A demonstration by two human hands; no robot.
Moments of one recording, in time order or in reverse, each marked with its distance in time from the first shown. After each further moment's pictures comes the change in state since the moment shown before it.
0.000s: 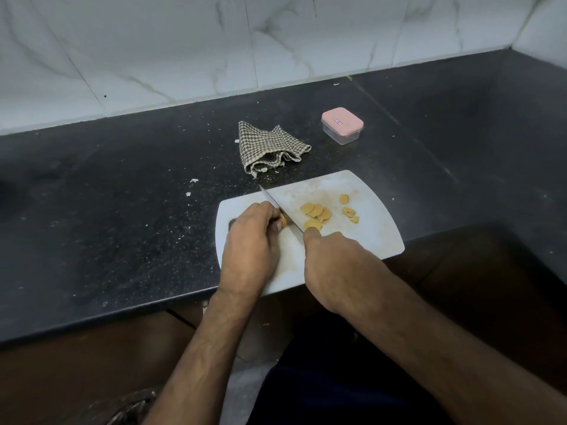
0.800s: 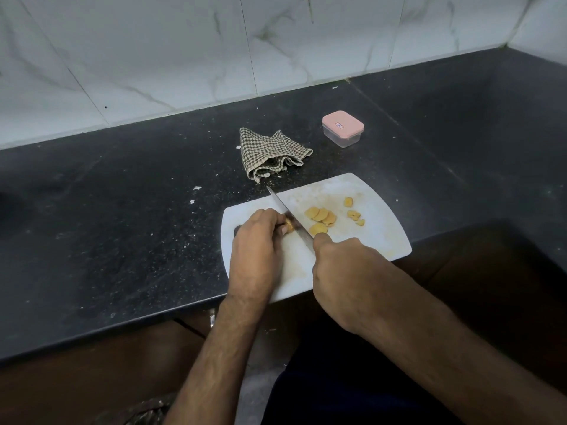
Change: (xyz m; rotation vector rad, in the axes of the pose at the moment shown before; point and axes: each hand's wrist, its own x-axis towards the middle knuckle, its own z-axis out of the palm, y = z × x) left_hand 0.004 0.000 -0.001 -0.005 -0.009 -0.056; right_hand -0.024 -0.005 -0.022 0.077 -0.021 -0.020
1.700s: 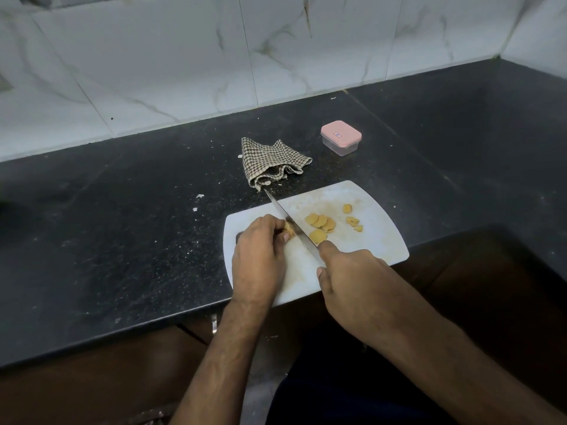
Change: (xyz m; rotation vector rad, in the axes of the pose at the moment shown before) left_hand -0.003 0.004 -0.001 0.006 0.005 -0.067; right_hand -0.008 0.016 0.013 0.026 0.162 -0.081
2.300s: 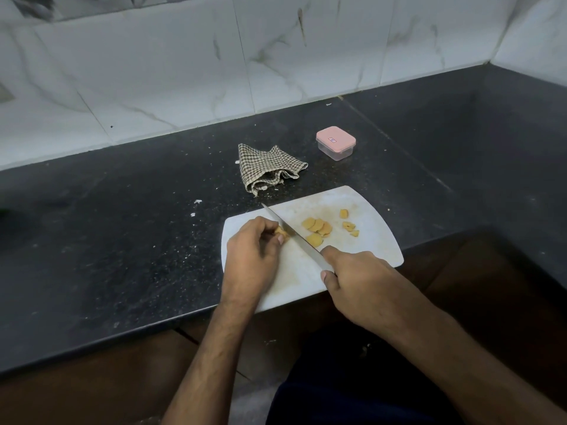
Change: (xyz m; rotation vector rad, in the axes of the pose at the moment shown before) left_hand 0.004 -0.006 -0.005 -0.170 -0.040 -0.029; right_hand 0.006 0.026 0.003 0.030 -0.079 0.005
